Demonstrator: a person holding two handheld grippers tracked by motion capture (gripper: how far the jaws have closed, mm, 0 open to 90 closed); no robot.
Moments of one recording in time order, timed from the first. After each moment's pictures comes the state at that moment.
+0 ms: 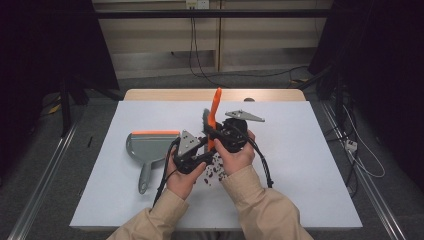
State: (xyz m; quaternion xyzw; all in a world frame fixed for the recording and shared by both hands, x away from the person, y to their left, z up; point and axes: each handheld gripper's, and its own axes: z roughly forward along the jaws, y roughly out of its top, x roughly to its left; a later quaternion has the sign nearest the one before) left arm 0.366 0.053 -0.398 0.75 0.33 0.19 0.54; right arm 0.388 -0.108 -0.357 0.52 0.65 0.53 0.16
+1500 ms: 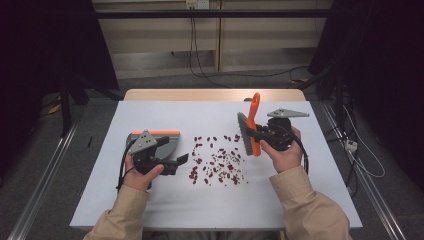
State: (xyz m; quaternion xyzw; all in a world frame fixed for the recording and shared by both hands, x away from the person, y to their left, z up) left arm 0.372 0.158 -0.394 0.76 0.31 0.13 0.55; right arm 0.382 -0.222 -0.357 0.48 0.72 0.46 0.17
